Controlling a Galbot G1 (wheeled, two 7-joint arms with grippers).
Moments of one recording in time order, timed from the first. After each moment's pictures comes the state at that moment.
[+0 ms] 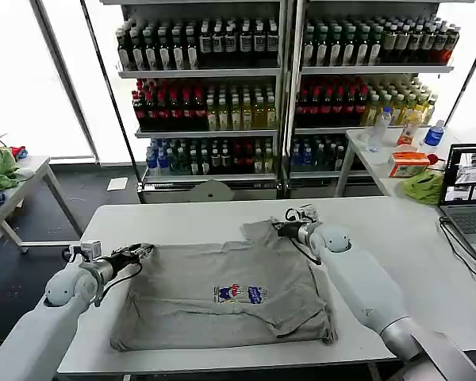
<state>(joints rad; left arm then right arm) 0.81 -0.91 -0.26 -1.35 -0.76 0.57 0.16 -0.34 1.24 -0.11 0.98 0.58 -0.56 -0.22</state>
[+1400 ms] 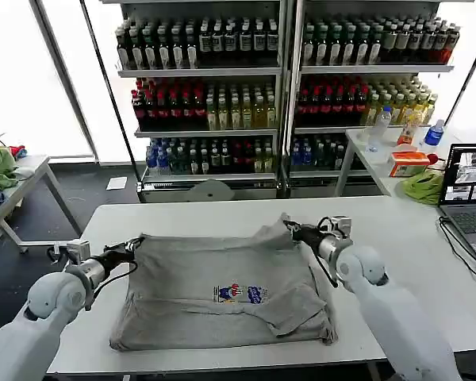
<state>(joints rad) 1.01 -0.83 -0.41 -1.70 -0.81 0.51 0.07 -0.80 1.05 0.19 1.67 0.90 -0.57 0.03</state>
